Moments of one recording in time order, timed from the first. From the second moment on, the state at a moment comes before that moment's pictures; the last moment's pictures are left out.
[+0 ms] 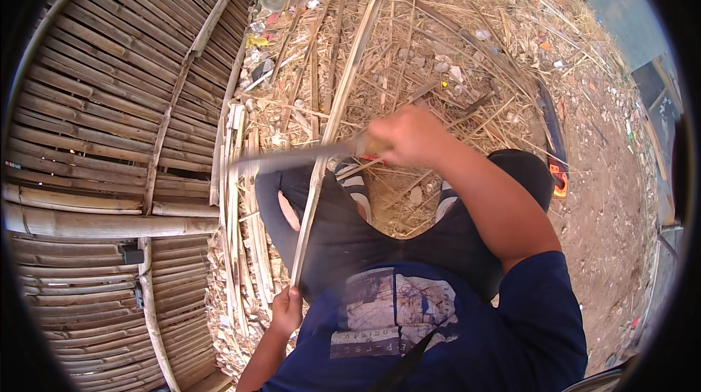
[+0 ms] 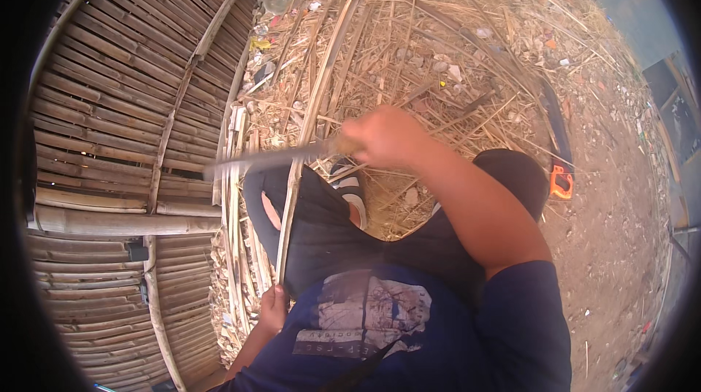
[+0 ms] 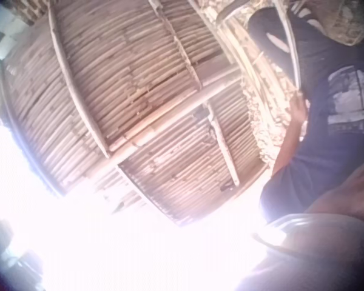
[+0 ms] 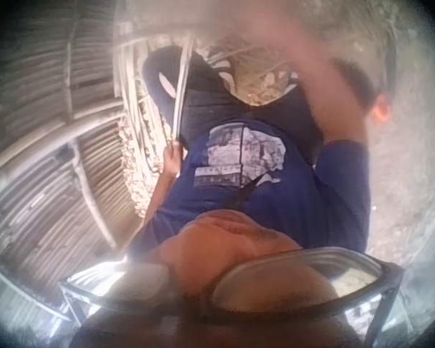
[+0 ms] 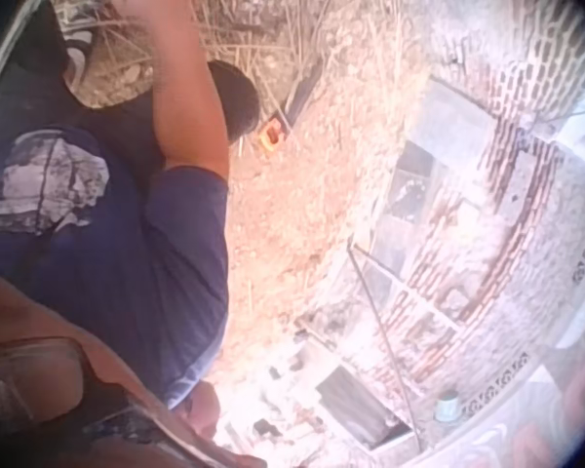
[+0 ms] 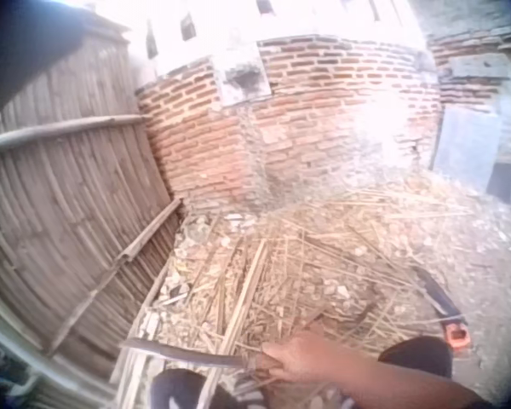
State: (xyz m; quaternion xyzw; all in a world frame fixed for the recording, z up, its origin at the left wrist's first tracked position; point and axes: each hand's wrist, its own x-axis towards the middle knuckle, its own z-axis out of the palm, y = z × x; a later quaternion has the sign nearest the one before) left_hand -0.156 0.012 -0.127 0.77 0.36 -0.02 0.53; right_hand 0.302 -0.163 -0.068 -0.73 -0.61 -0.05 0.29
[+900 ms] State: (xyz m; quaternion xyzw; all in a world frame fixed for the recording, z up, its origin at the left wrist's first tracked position) left_hand -0.151 0.010 -0.126 0.86 0.35 0.01 0.38; right_hand 0.347 -0.173 -0.073 -0.84 -0.39 -0.05 0.38
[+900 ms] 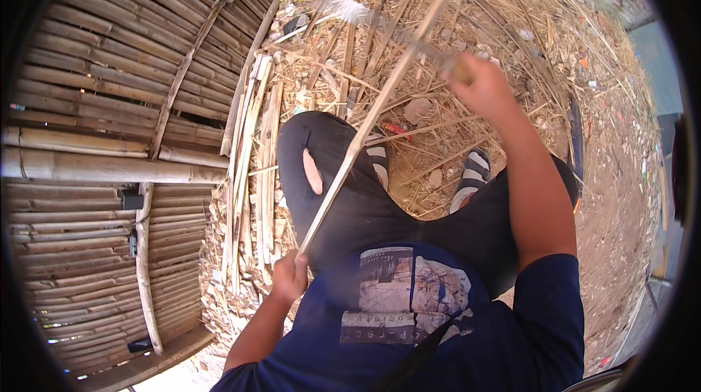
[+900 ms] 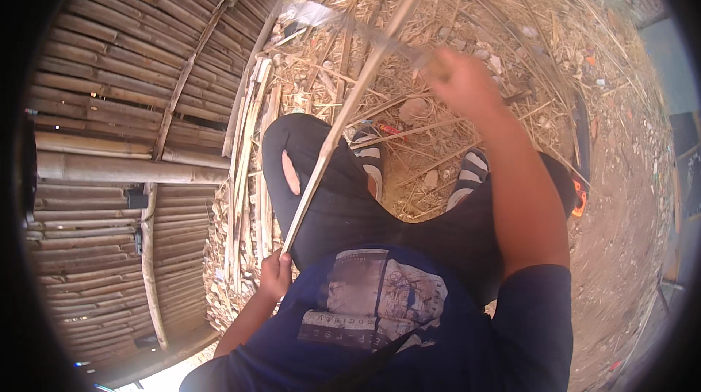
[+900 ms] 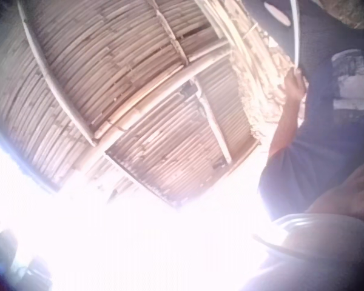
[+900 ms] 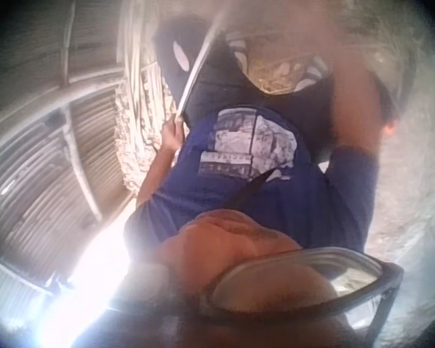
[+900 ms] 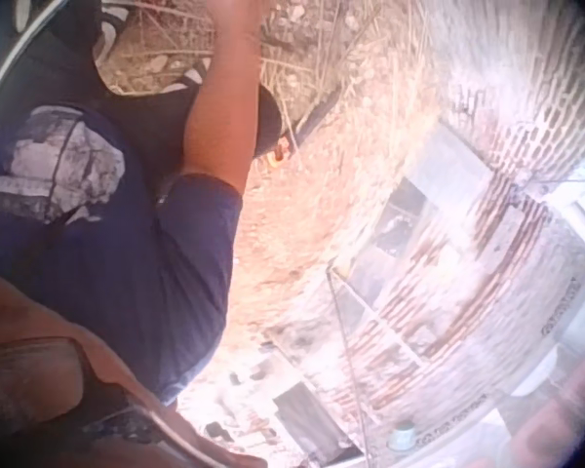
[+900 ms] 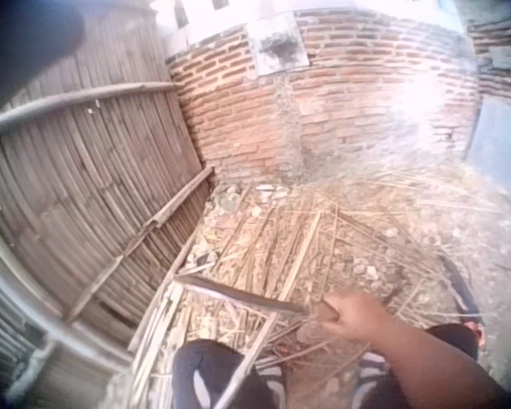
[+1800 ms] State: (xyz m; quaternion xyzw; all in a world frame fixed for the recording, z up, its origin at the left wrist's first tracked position) left_hand -0.150 -0.001 -0.127 0.86 0.36 0.04 0.35; right_hand 0.322 -0.175 -0.066 -0.81 -0.48 -0.05 0.32
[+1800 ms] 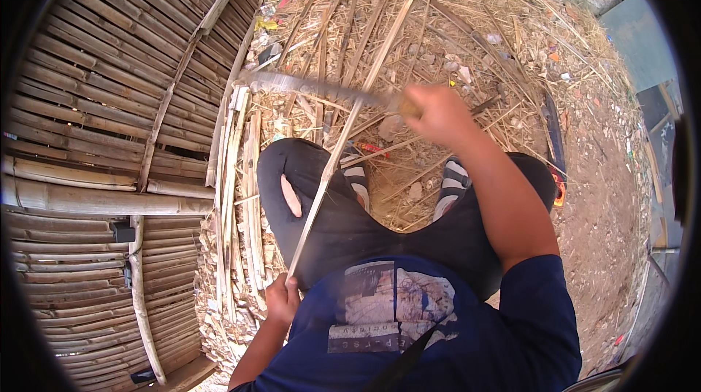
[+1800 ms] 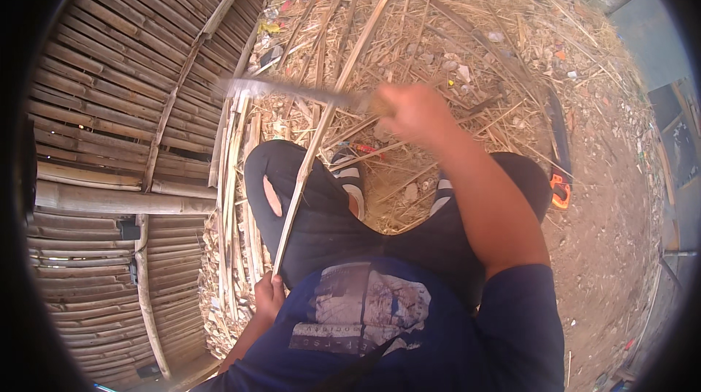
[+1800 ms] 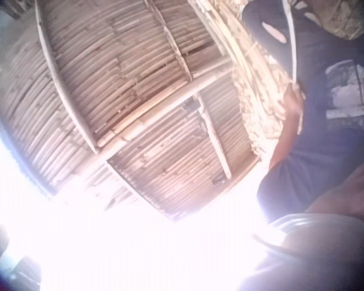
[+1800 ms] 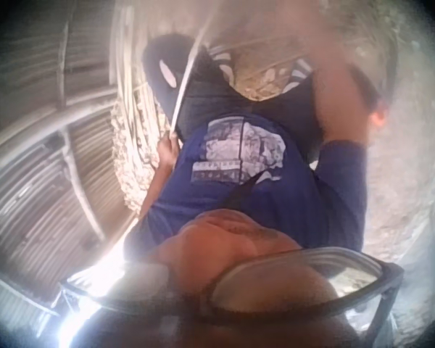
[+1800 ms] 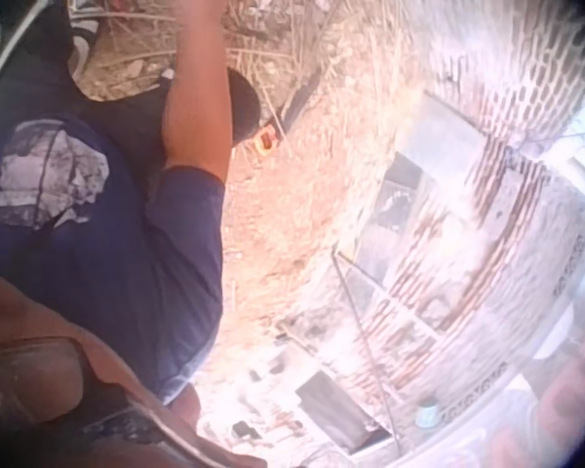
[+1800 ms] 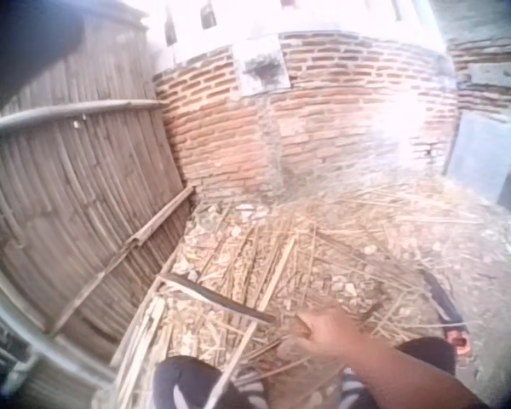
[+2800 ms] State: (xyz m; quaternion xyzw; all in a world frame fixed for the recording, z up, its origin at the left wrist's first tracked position) left_hand -0.165 0.027 -0.139 0.76 0.35 -0.02 0.54; right_hand 0.362 -0.196 -0.040 -0.89 -0.34 0.02 0.32
